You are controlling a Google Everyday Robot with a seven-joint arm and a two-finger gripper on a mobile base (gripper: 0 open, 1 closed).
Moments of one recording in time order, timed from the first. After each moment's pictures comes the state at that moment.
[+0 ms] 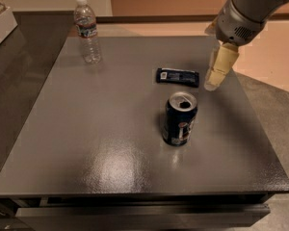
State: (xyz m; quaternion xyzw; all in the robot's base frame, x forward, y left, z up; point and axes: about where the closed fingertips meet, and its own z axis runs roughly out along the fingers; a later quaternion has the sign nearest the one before) arm 0.581 -0.173 0.929 -0.63 0.75 0.02 0.20
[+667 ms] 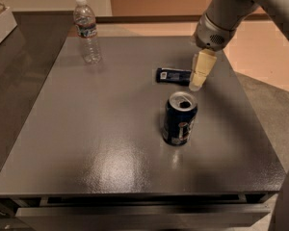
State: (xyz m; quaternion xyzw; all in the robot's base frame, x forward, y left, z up) arm 0.627 -0.153 0.880 -0.65 0.74 0.04 0.16
